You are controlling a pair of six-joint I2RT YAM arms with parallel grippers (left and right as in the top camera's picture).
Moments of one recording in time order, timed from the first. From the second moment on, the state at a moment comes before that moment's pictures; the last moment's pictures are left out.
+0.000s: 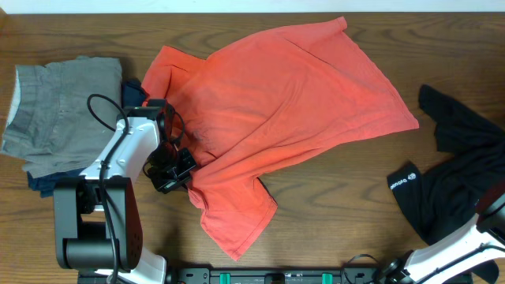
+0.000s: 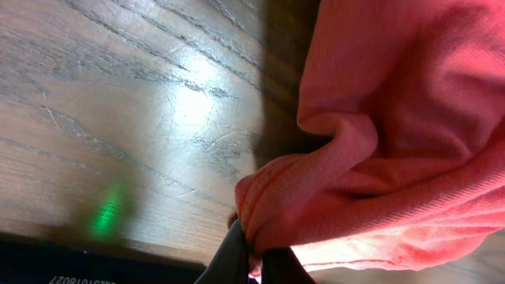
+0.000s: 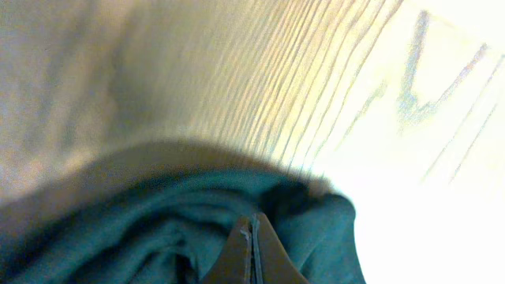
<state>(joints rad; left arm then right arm) -0.03 1.72 1.04 -1.17 0.25 -0.56 -0.74 2.01 1.64 -0.78 0.25 0.36</state>
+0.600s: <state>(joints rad) -0.03 1.72 1.04 -1.17 0.25 -0.56 -0.51 2.01 1.55 -1.34 -0.14 0.13</state>
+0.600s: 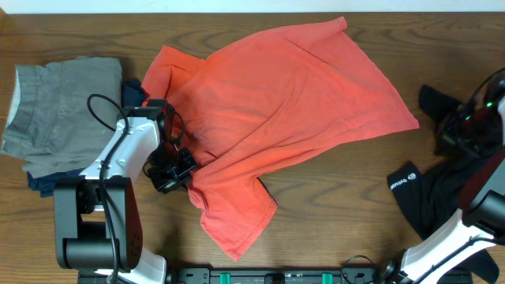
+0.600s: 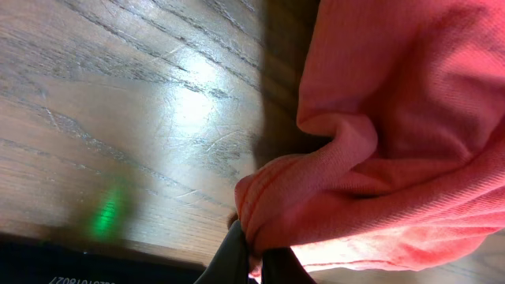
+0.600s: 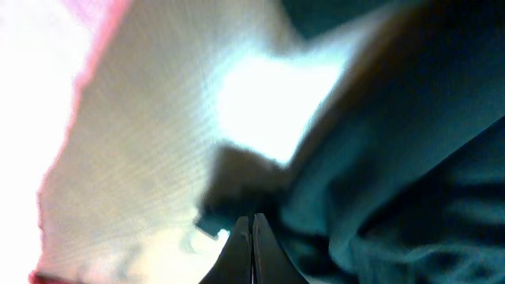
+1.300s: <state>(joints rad) -0.03 1.72 1.04 -1.16 0.25 -0.56 -0.49 2.01 1.27 -1.16 0.17 0.37</state>
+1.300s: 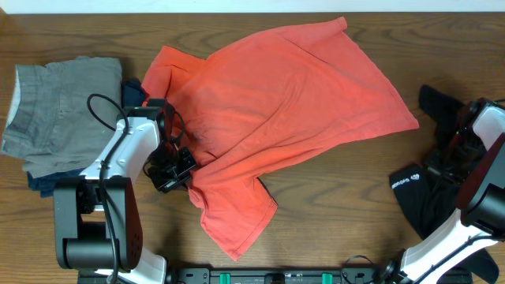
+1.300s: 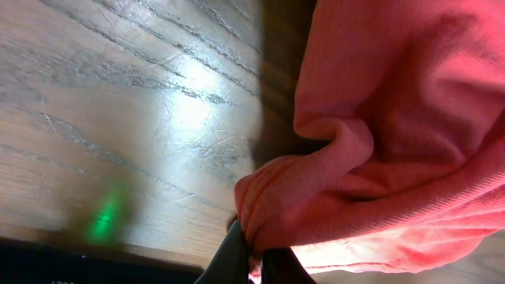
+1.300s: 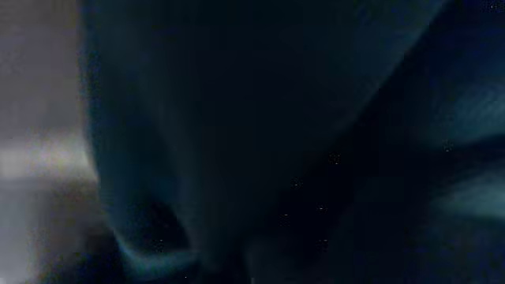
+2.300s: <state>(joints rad) -0.03 1.72 1.04 -1.16 0.25 -0.56 -0.68 2.00 1.70 -0.93 -0.20 0.08</state>
